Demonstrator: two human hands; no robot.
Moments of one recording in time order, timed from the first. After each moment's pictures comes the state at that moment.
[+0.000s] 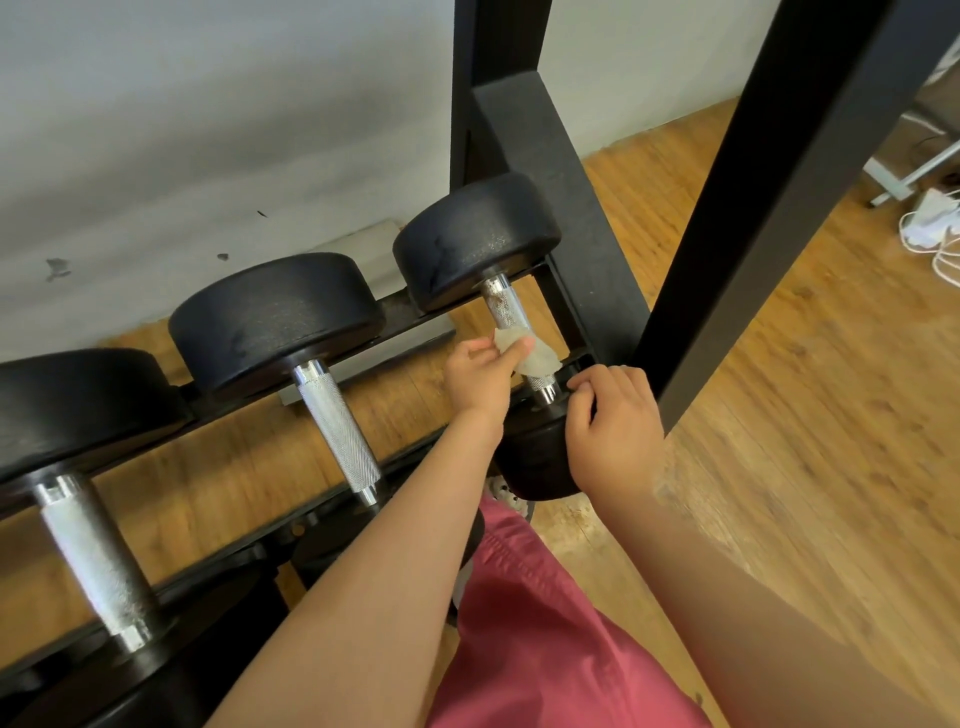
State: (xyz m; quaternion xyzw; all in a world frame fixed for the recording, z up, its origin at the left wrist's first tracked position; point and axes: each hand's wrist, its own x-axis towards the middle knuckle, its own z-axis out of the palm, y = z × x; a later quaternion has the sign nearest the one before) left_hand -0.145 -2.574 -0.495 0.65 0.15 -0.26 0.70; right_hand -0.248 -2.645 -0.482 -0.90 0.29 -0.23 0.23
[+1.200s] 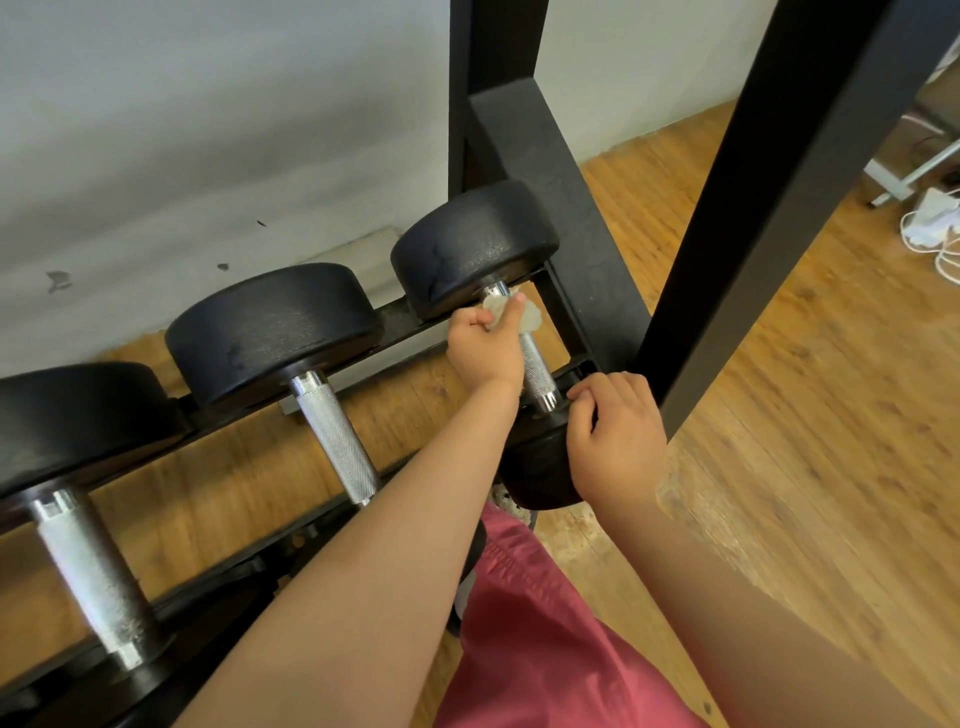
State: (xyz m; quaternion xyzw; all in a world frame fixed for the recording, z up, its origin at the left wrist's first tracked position) left_hand -0.124 -2.601 -0.478 0.71 0.15 -0.13 0.67; right_hand -0.248 -2.645 -0.483 -0.90 0.29 -0.23 0.23
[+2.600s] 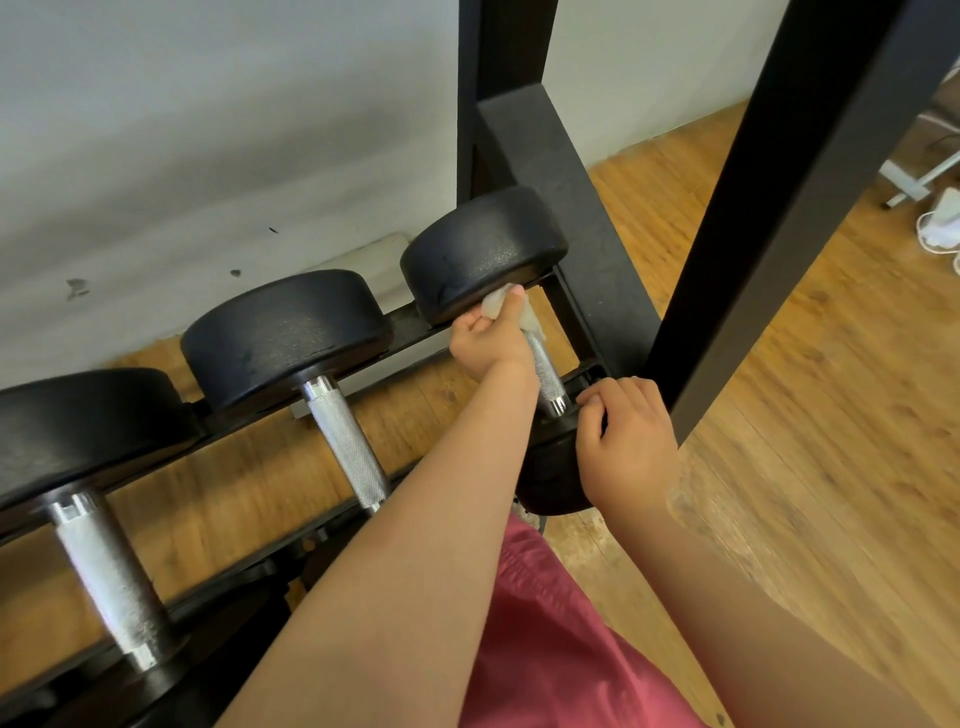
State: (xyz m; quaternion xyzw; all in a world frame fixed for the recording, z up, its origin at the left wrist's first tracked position) left_hand -0.119 -2.610 -0.457 0.57 0.30 -0.14 0.75; right_hand -0.248 -2.647 -0.485 -0.91 0.28 -0.23 0.22
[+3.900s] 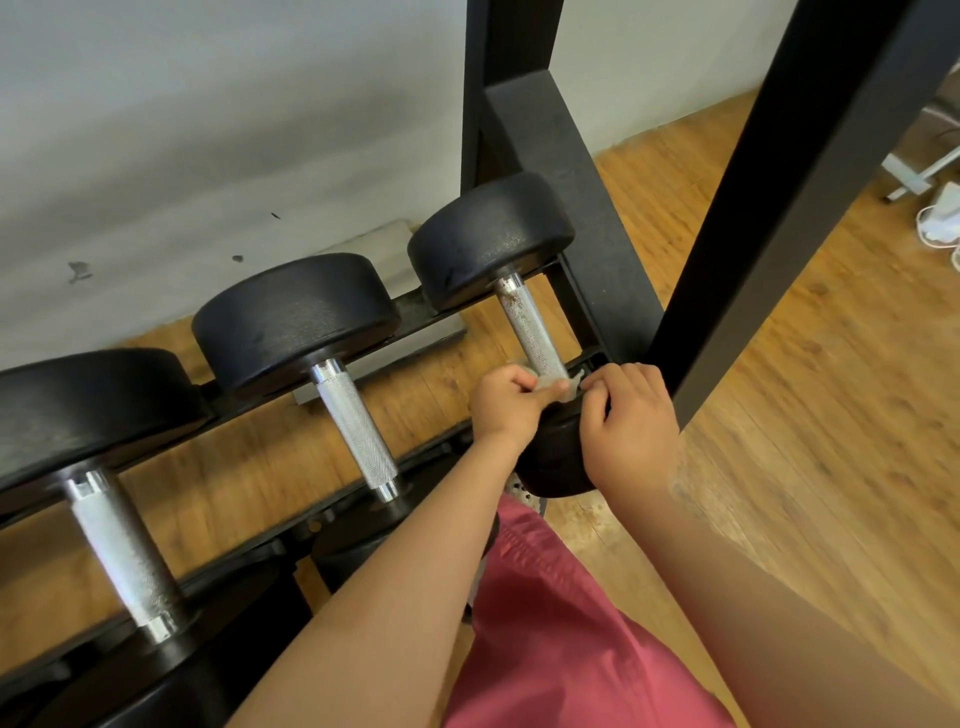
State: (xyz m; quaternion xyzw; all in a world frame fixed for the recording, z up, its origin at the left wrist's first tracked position) left_hand -0.164 -2.564 -0.500 0.80 -0.03 -0.27 0.53; right_hand -0.247 -2.646 -0.485 -0.91 0.29 -0.22 0.22
